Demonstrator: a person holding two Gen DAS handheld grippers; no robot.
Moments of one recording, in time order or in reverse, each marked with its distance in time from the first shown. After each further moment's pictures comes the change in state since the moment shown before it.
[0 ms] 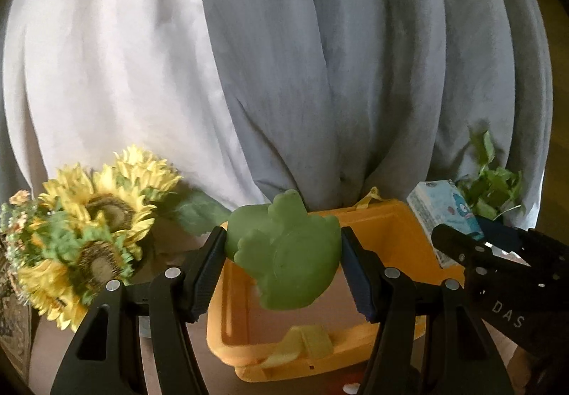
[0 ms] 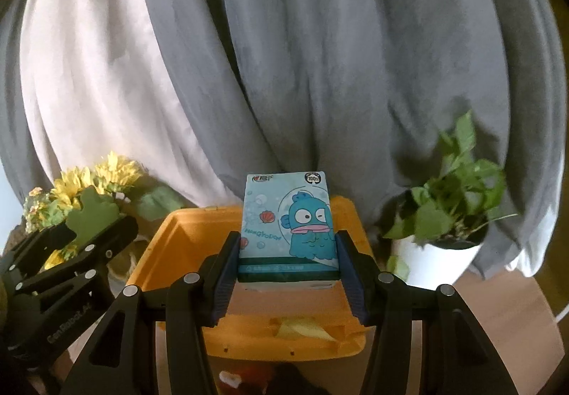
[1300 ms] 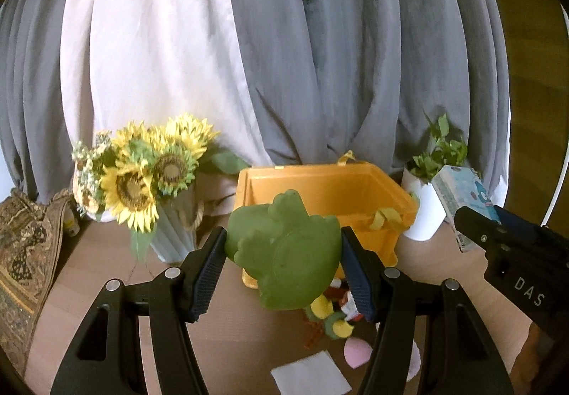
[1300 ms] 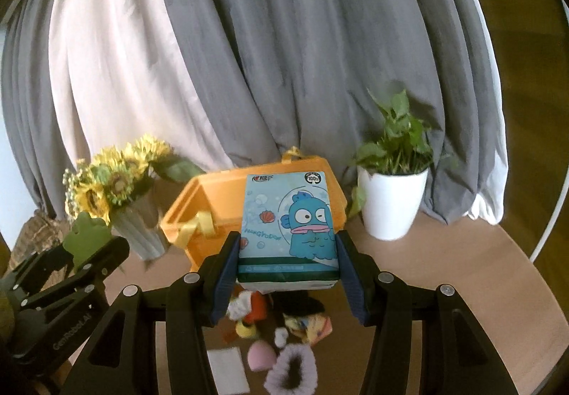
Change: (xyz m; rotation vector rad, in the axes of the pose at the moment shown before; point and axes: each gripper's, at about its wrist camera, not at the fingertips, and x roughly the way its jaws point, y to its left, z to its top) left arm -0.148 -0.004 -0.077 -0.040 -0.030 0.032; right arm -0.142 0.005 -0.083 0.035 -0.078 -0.039
